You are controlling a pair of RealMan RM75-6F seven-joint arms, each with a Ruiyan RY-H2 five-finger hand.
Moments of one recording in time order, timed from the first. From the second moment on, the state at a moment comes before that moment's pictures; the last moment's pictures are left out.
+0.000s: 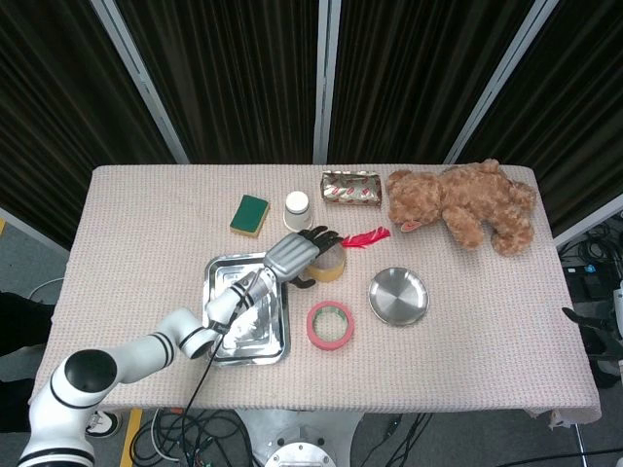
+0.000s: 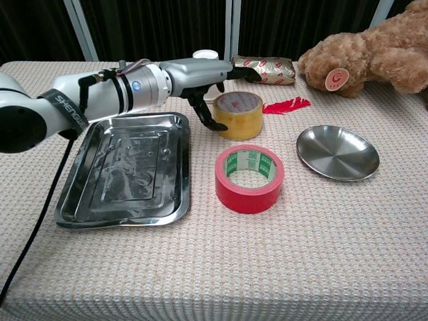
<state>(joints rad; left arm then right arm) -1.10 -1.84 -0.19 -0.88 1.48 0.73 -0.27 0.20 -1.15 0.16 -1.24 -1.31 1.24 0.53</state>
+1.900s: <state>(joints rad) -0.17 -1.31 0.04 -1.37 1.43 1.42 -0.16 0.79 -1.49 0.13 -1.70 -1.18 0.80 -0.41</state>
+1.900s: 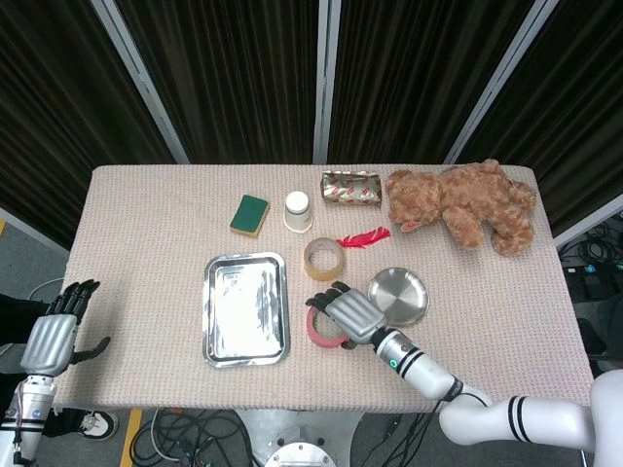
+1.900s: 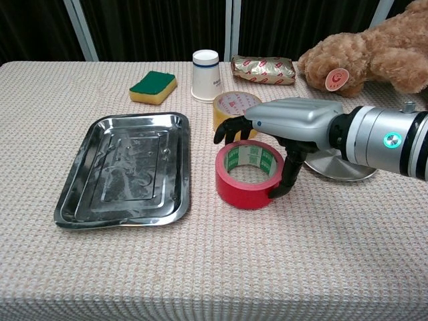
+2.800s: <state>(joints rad) -0.20 -1.30 0.00 -1.41 1.48 1.38 -0.13 0.63 -1.39 0.08 -1.55 -1.20 0.96 -0.26</state>
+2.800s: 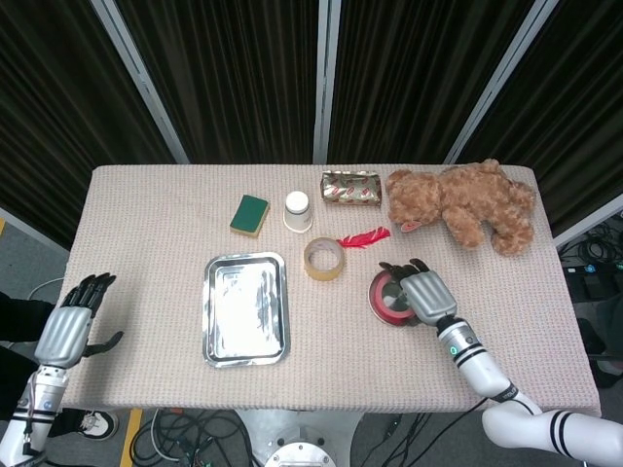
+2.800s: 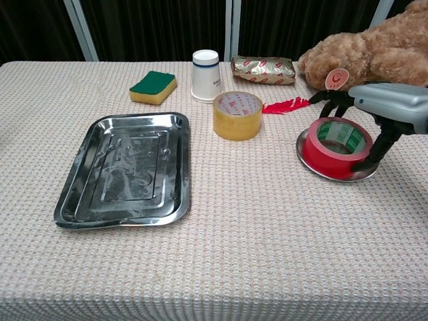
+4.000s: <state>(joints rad) -1.00 -1.64 -0.24 -1.17 1.57 0.73 -0.19 0.23 -1.10 0.12 -1.43 -1.27 1.35 0.34</state>
